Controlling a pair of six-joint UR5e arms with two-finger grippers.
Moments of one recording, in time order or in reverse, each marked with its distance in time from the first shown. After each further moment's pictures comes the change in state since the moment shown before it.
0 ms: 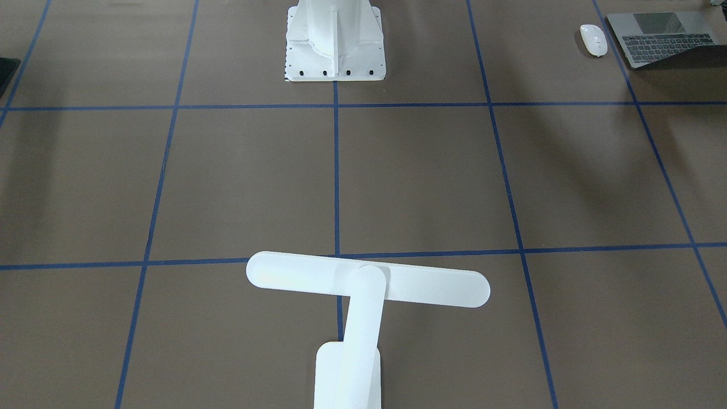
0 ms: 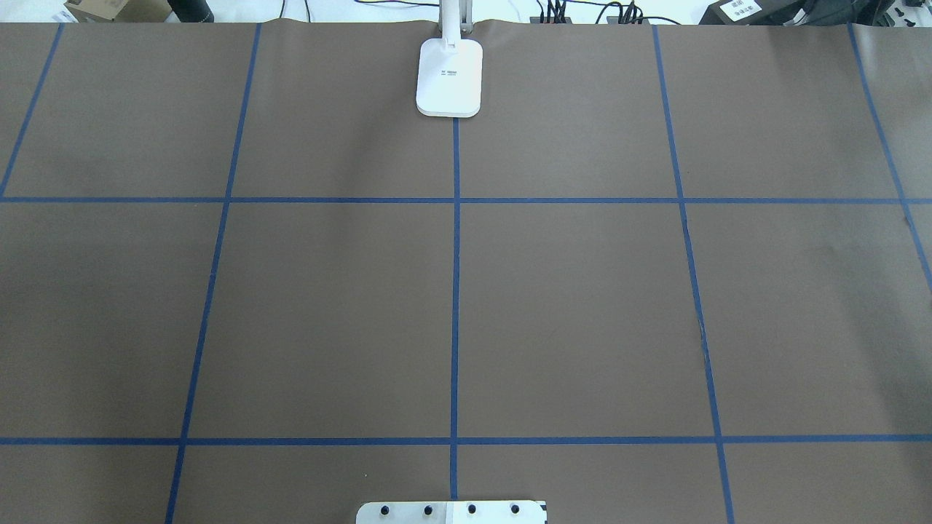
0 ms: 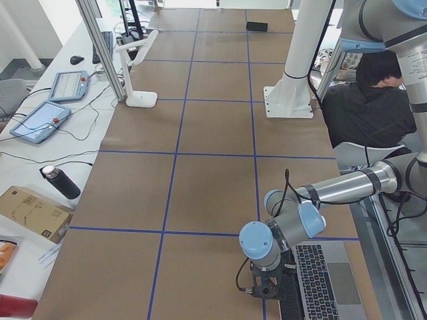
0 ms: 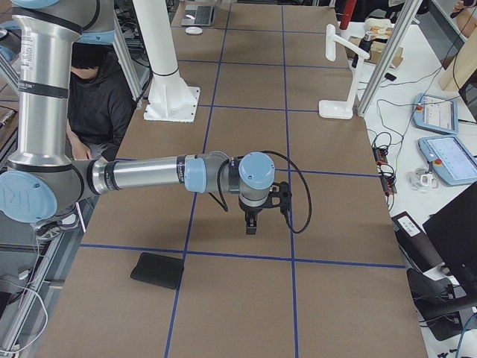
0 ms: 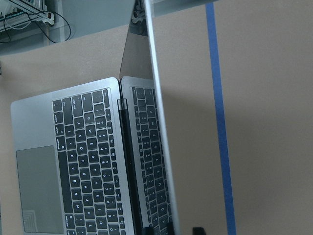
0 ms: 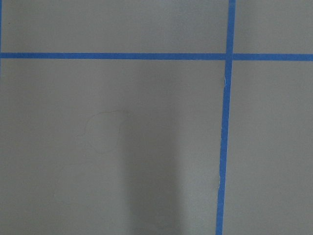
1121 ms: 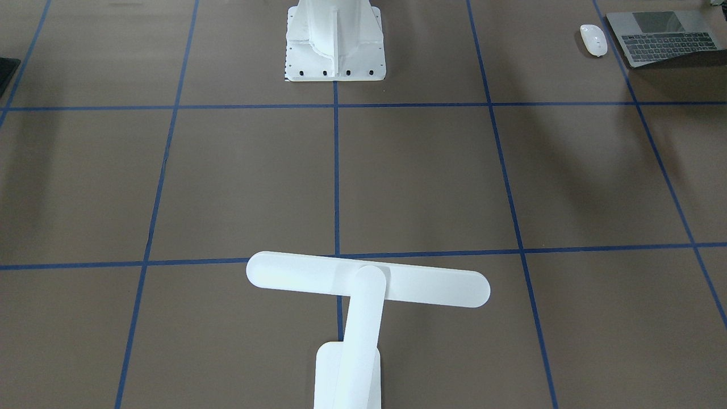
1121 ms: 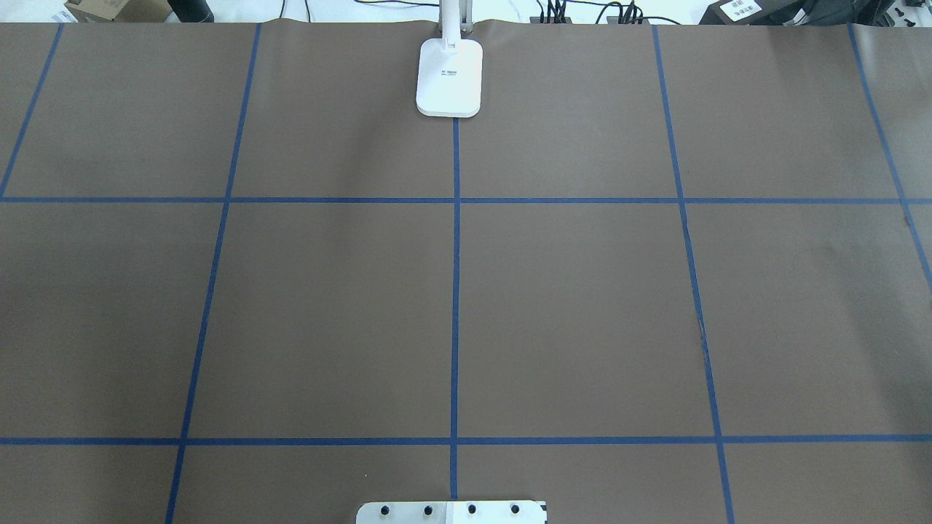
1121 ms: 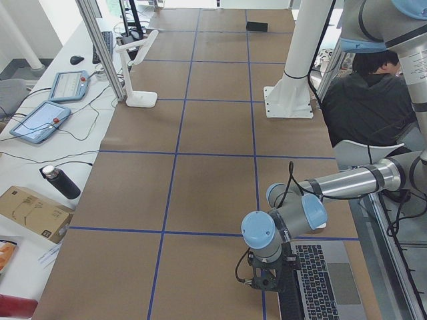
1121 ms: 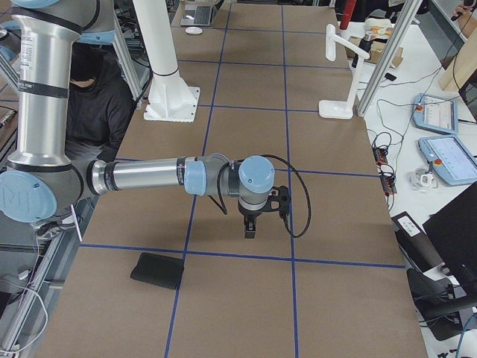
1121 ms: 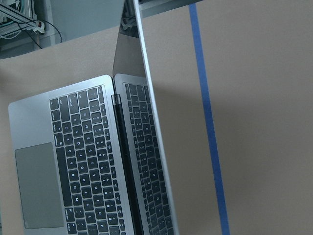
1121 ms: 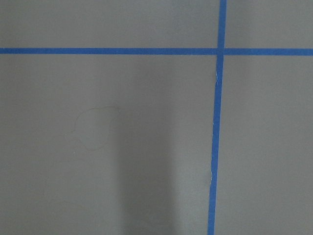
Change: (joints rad) left arm 0.049 0.010 -0.010 -0.043 0.005 0.003; right arm 0.000 -0.002 -0.021 -0.001 -0.015 -0.007
